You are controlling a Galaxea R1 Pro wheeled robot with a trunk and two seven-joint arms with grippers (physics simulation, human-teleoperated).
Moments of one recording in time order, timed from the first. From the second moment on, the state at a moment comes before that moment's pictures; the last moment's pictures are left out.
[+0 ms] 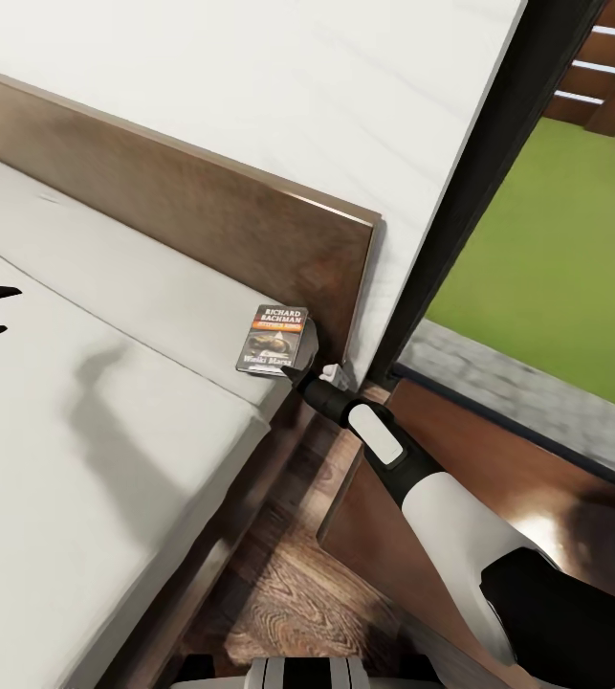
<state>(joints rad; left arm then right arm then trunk) -1.42 0.68 0.44 -0.47 0.25 1.01 -0.67 -1.03 0.17 0.35 -0.62 -1.11 0.29 0.21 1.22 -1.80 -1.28</state>
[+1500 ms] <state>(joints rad) -1.42 0.68 0.44 -0.47 0.25 1.01 -0.67 -1.03 0.17 0.35 -0.62 -1.11 0.29 0.21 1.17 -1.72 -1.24</state>
